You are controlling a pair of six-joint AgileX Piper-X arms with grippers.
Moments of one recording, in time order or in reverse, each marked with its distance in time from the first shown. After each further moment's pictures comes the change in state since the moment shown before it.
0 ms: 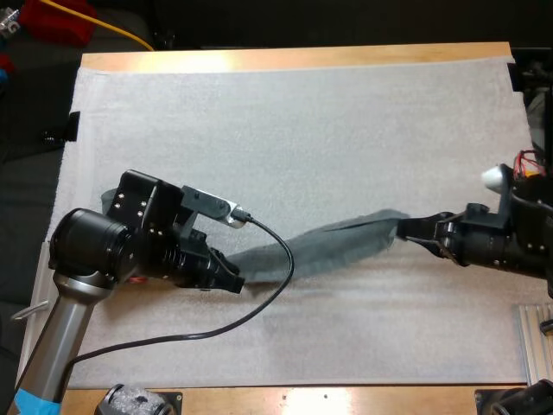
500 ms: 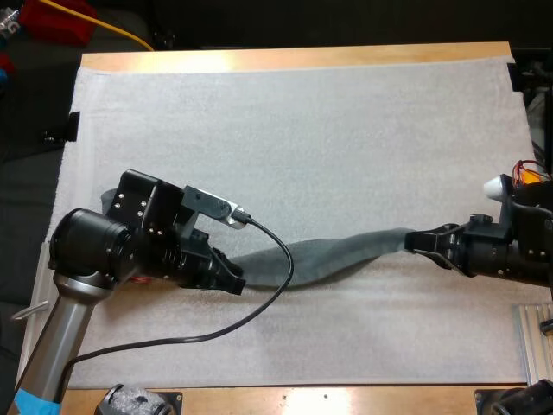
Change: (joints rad) left arm 0.000 -0.002 0.000 -0.027 0.101 0.010; right arm 0.001 -0.003 0.000 0.089 -0.039 -0.039
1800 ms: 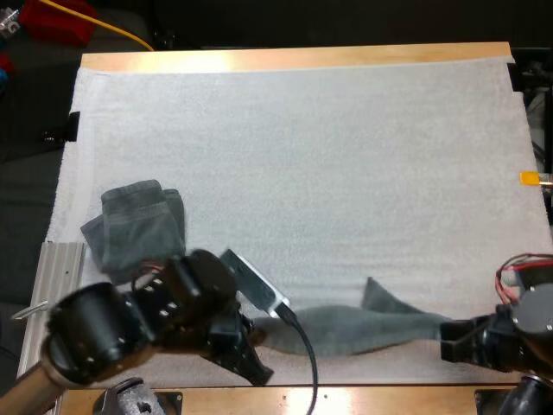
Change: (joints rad) left arm -0.639 -0.129 -0.061 0.057 -0.355 -0.378; right arm 0.565 -0.182 -0.055 0.414 0.512 0.200
